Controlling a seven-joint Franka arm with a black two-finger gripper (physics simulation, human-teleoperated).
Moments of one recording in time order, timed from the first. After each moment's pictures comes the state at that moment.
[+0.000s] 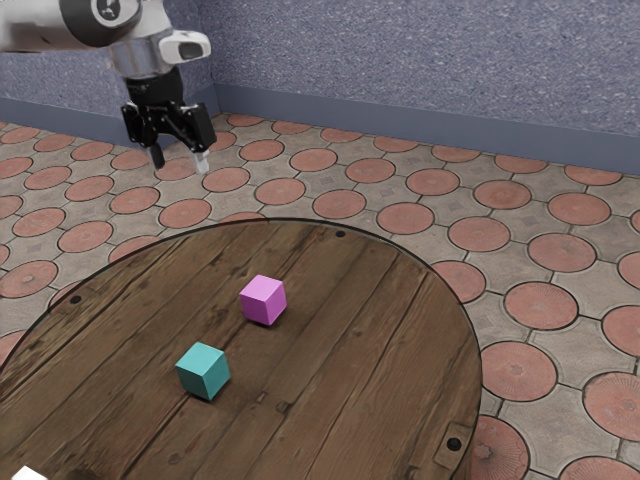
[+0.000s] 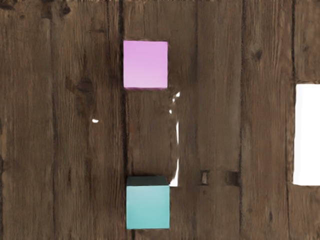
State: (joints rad) arm -0.11 0.05 0.17 -1.53 -0.09 1.54 0.05
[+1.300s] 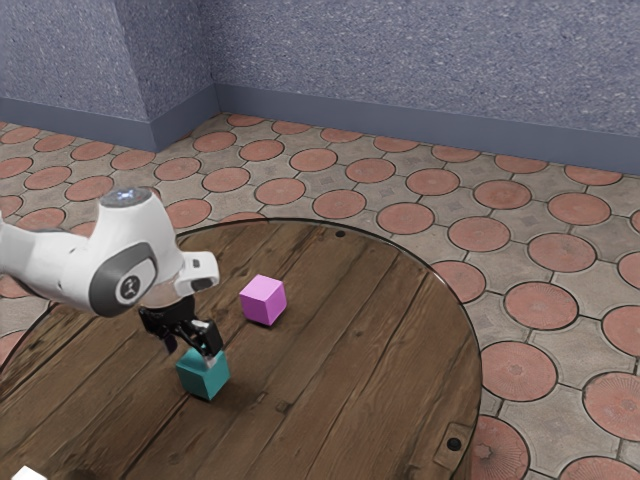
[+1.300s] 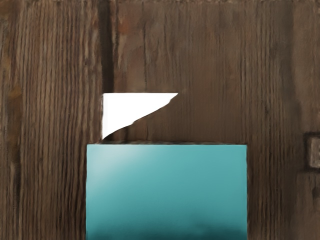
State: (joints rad) arm 0.00 -0.06 0.00 -2.53 -0.02 2.53 0.03
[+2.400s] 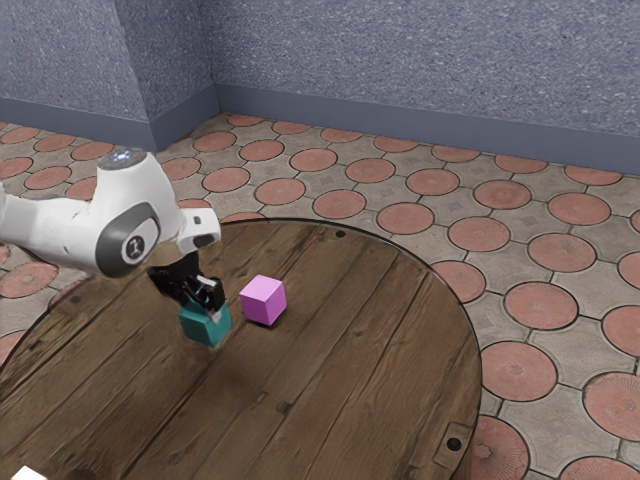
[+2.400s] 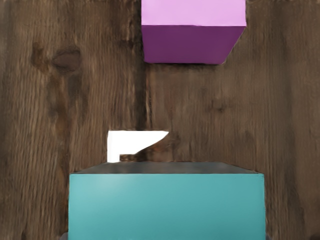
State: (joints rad) arm 0.00 -0.03 0.05 -2.37 -0.03 2.50 0.05
